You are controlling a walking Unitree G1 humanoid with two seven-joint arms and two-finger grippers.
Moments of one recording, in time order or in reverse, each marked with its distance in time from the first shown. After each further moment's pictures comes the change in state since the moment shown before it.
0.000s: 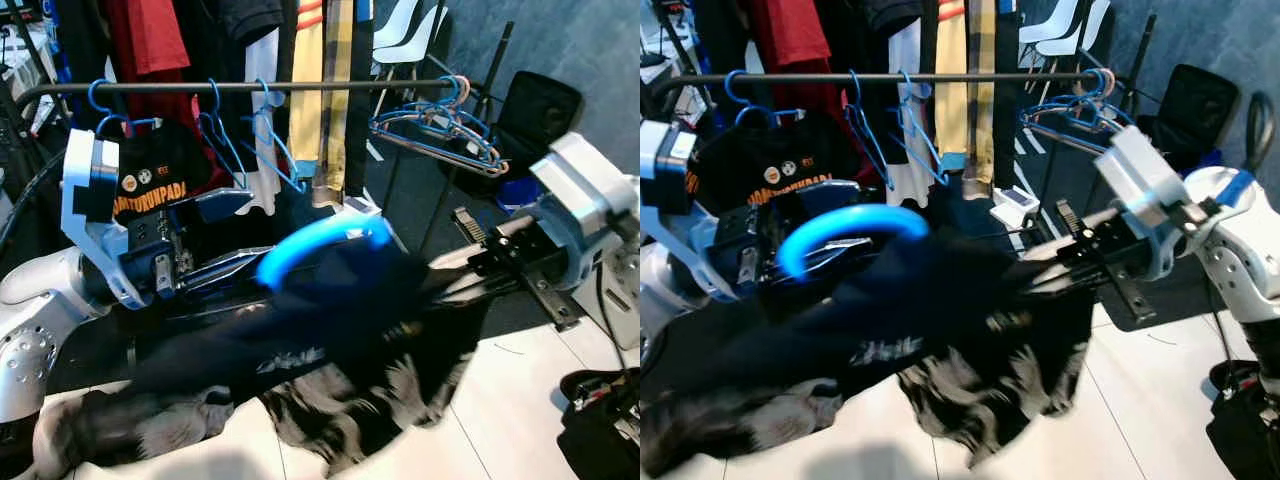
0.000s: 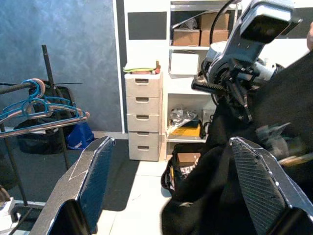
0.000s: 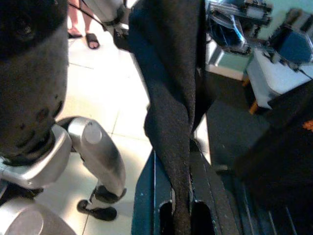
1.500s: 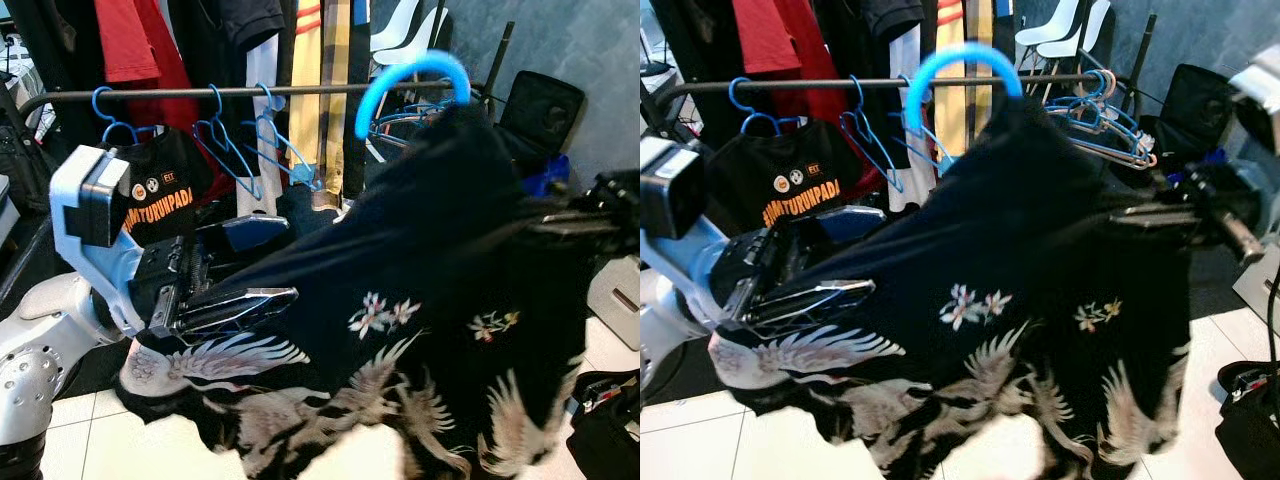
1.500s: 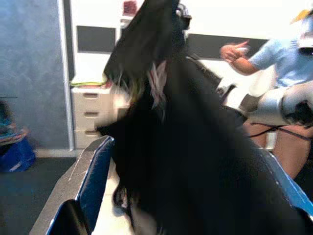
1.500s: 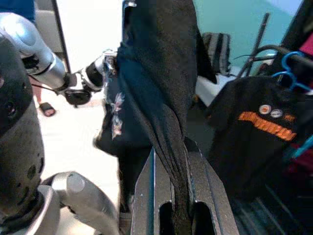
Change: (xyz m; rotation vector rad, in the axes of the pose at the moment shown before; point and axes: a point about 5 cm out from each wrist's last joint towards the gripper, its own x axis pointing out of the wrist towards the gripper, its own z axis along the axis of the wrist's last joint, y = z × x) left arm 0.012 -0.031 -0.001 -0.135 -0.070 -0.201; right arm -0.090 0.013 0.022 0.231 -0.206 -0.318
